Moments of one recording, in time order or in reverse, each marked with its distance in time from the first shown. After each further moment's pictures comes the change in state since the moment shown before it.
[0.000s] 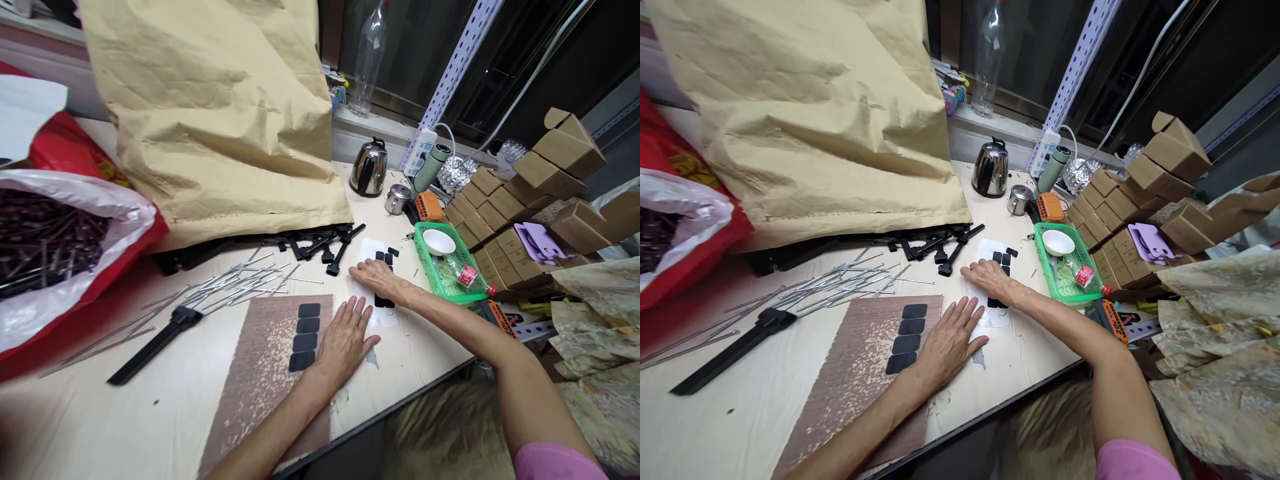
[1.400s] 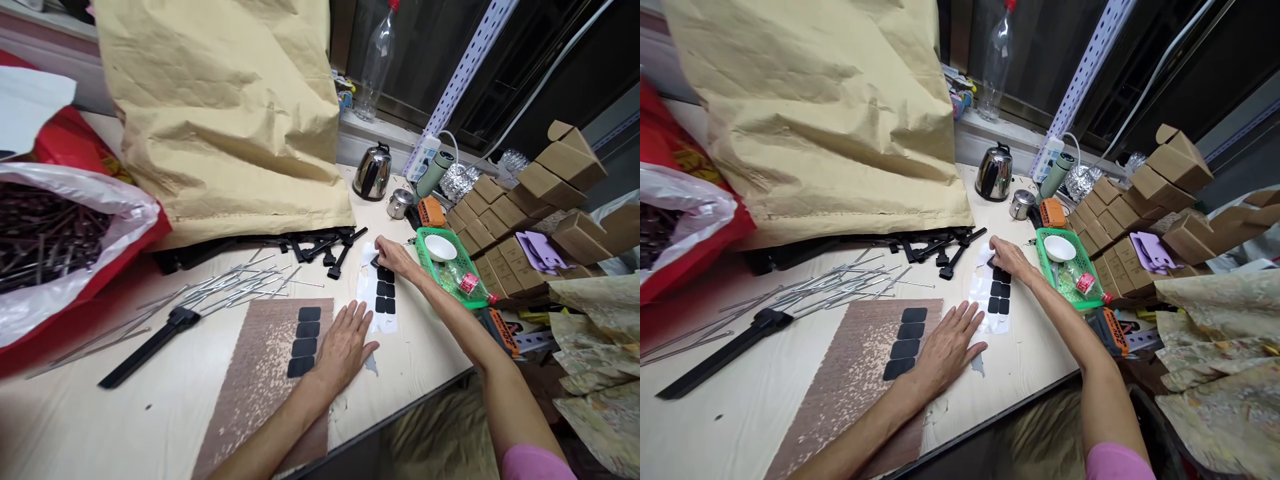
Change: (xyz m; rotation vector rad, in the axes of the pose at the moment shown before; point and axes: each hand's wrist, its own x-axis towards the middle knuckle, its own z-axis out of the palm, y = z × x) left_hand 0.002 -0.001 -0.005 -0.050 -0.027 -0.011; right_hand 0.025 0.077 0.035 0.425 0.411 0.204
